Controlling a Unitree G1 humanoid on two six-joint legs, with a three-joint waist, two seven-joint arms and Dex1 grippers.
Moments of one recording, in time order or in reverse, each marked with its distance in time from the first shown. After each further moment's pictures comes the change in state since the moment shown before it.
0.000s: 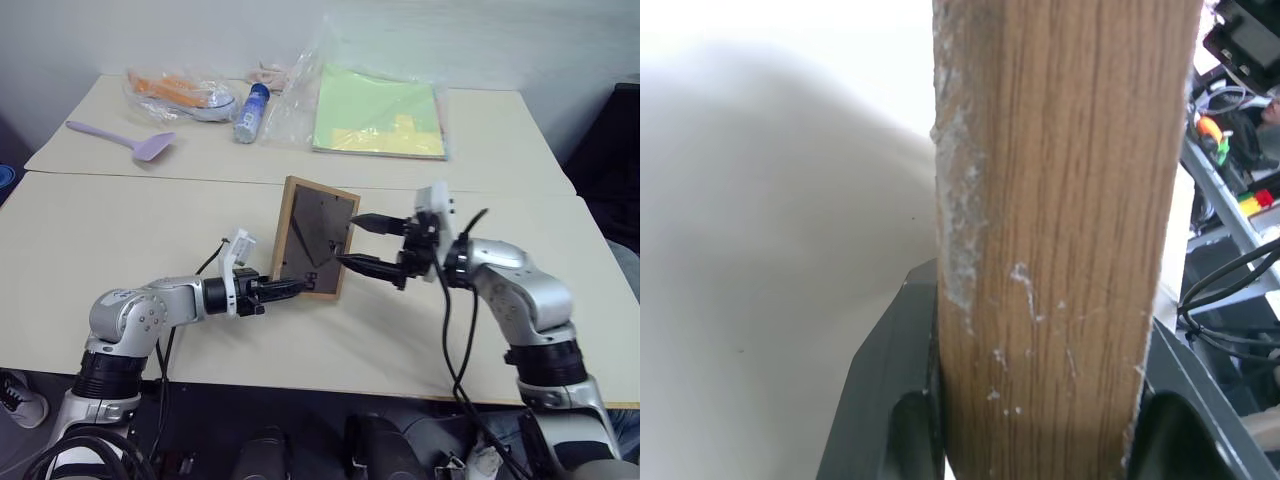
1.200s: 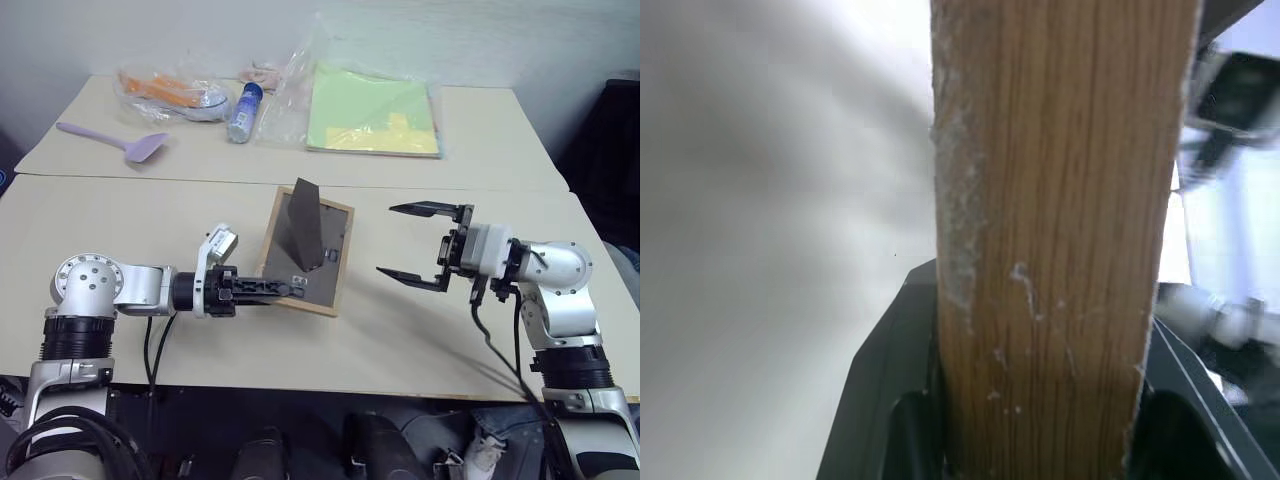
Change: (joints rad) left arm -0.184 0.120 0.058 0.378 -0.621 0.539 0.164; right arm 0.070 -0.135 -0.088 0.242 -0.336 -1.079 0.260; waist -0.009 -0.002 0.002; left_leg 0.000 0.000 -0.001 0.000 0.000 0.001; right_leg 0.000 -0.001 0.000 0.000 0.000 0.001
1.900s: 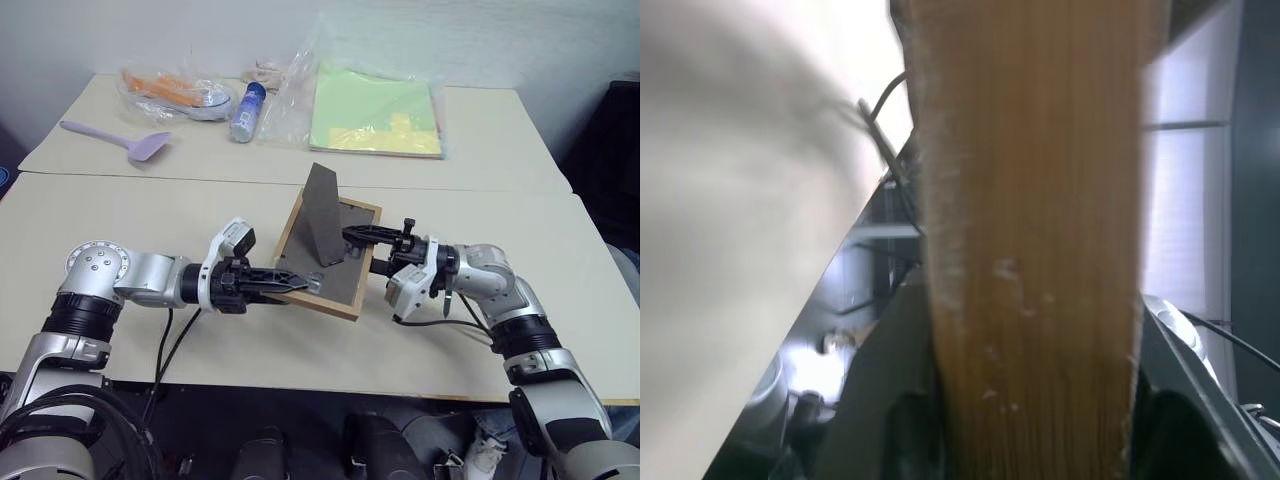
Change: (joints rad) left arm -0.098 0.076 -0.200 0.100 -0.449 -0.073 0.170; right arm -0.163 0.105 0.133 0.364 -0.631 -0.623 -0.628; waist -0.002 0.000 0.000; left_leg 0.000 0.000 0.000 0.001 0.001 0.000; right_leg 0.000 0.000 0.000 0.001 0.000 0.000
